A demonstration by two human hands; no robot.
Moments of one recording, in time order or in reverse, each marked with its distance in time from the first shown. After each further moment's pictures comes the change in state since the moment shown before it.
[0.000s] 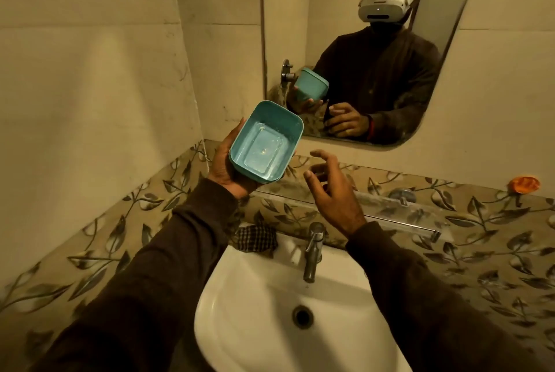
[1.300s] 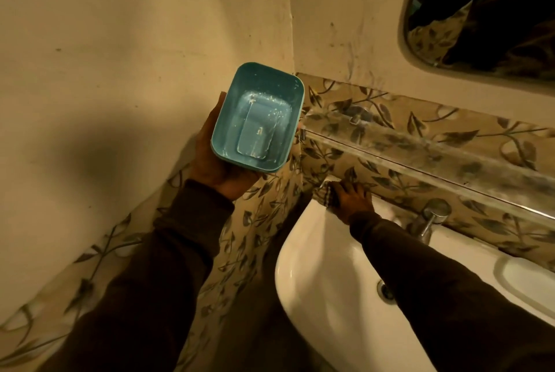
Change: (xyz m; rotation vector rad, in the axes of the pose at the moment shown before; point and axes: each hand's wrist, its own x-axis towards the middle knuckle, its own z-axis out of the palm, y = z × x) left_hand -0.098 0.060 -0.120 0.176 0.249 0.204; right_hand -0.019 0.184 0.252 -0.721 -0.761 0.231
